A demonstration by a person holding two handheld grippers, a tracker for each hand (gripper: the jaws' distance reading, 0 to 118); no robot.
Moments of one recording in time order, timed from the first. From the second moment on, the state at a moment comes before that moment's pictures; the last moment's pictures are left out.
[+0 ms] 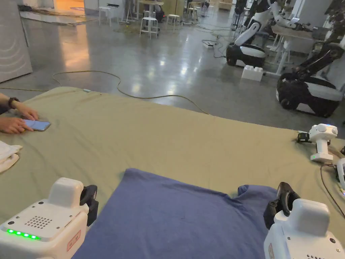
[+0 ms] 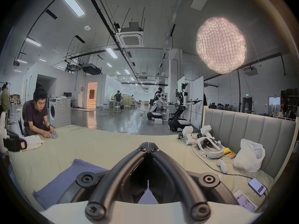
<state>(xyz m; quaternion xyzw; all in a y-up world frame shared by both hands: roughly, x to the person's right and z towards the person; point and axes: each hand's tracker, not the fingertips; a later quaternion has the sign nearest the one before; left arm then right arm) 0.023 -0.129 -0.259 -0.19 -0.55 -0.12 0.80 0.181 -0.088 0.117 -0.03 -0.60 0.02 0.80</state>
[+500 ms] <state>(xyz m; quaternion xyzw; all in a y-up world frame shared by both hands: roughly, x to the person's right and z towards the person) -0.031 -0.241 -0.333 -0.49 -0.49 -0.13 0.71 0.192 -0.130 0.115 -0.09 -0.59 -0.02 0.80</state>
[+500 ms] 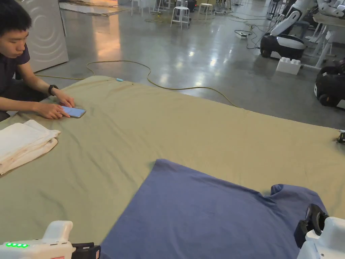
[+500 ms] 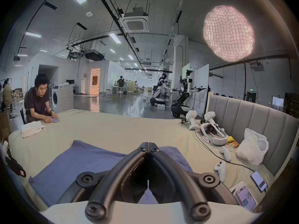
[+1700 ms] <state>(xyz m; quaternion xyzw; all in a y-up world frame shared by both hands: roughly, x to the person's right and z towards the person) 0.003 -0.207 -0.273 -0.43 -0.51 -0.25 0.70 0.159 -0.202 0.278 -0.39 -0.55 -0.28 0.69</state>
